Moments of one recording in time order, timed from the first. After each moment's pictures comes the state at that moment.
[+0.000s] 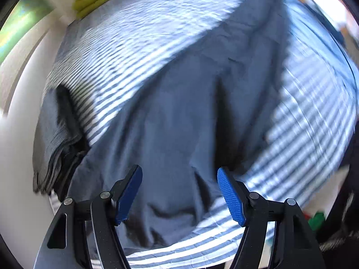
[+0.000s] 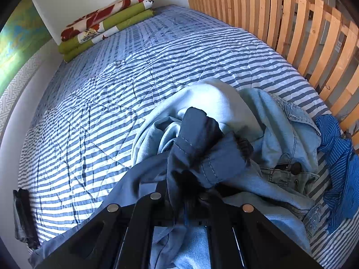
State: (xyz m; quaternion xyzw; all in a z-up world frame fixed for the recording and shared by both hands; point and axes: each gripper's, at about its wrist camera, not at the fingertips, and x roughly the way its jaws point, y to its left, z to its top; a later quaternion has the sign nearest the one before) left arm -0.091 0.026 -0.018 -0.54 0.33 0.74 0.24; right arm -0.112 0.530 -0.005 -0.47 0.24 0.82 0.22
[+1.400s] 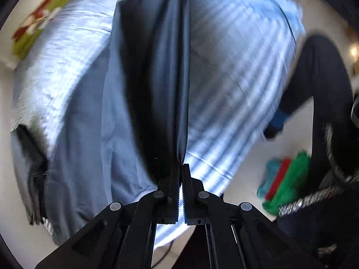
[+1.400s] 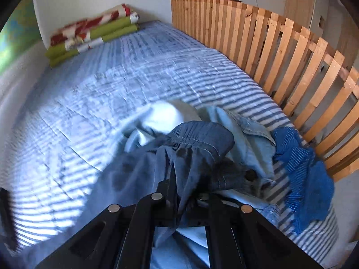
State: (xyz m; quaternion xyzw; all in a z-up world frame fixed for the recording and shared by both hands) left arm 0.009 0.055 -0.031 -0.54 0.42 0.63 0.38; right arm -0.071 0.529 0.018 -0.45 0.17 0.82 0.30
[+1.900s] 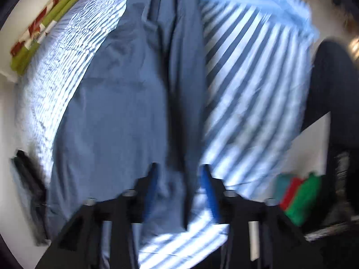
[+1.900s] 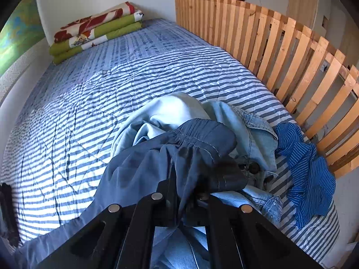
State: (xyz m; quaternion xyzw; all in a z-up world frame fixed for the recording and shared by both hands) left arm -0.016 0.117 -0.062 -0.51 0.44 0.65 0.36; right arm -0.064 0.515 0.030 -0.45 0.17 0.83 0.28
